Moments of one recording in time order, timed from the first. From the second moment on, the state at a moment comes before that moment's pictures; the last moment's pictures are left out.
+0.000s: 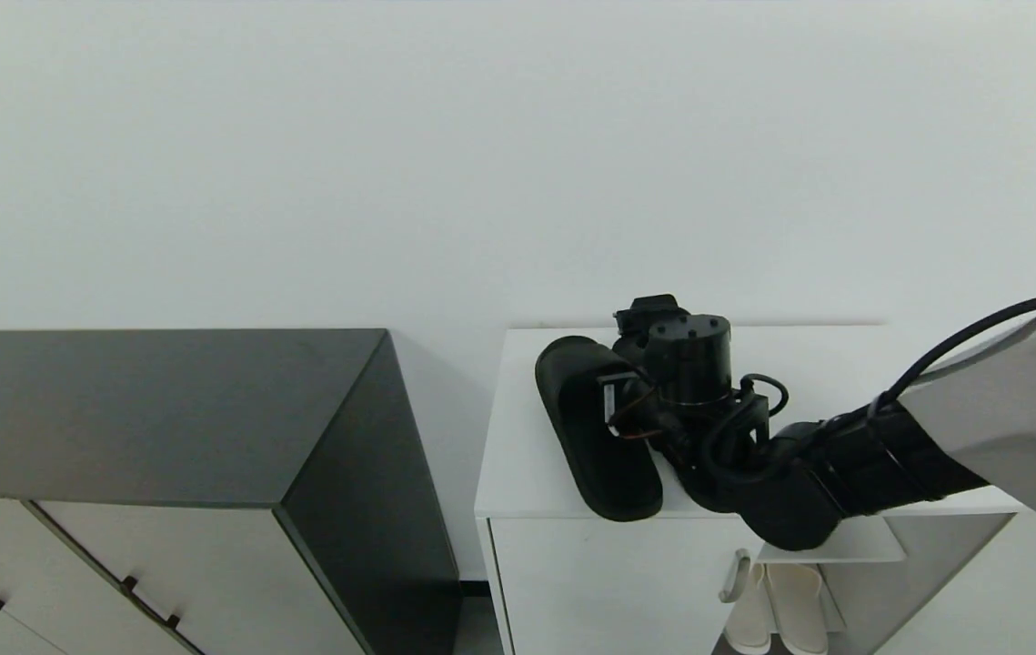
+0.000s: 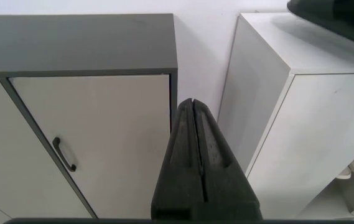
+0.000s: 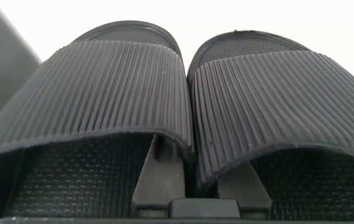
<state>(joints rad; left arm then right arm) 0.00 0.00 0.00 0.00 -0.01 0.00 0.73 2.11 -1.19 -0.73 -0.49 0.11</state>
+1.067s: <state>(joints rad) 0.00 0.00 0.00 0.00 -0.01 0.00 0.87 1.83 -0.83 -0.73 -0.48 0.13</state>
